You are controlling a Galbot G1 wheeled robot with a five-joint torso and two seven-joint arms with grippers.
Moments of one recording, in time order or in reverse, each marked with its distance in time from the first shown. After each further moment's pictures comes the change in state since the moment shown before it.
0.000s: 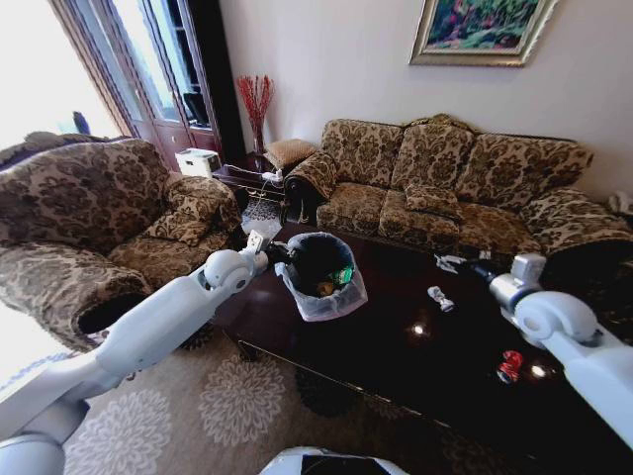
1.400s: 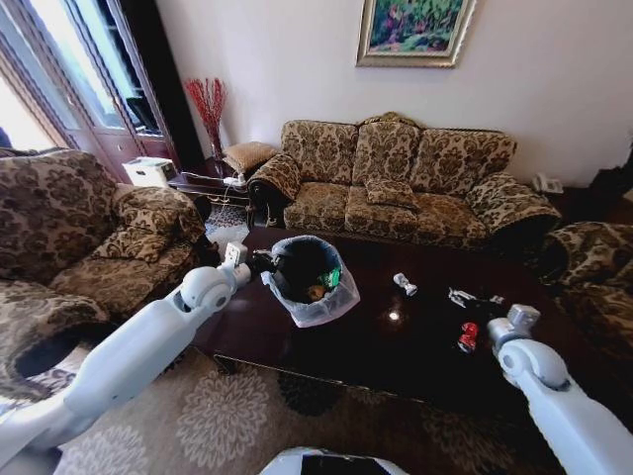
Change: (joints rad) left arm 0.217 0.064 -0.192 -0.119 0.016 -0.025 0.002; right arm -0.077 0.212 0.082 0.007 -0.110 0.053 0.053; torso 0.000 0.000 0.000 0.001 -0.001
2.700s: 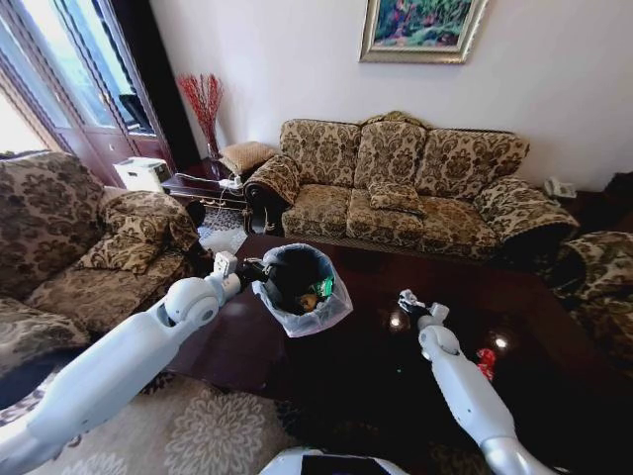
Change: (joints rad) left arm 0.082 0.061 -0.044 -0.062 -0.011 -0.006 -0.011; right arm 0.464 0.340 -0.298 -0.612 -0.098 0.019 0.081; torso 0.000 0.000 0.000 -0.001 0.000
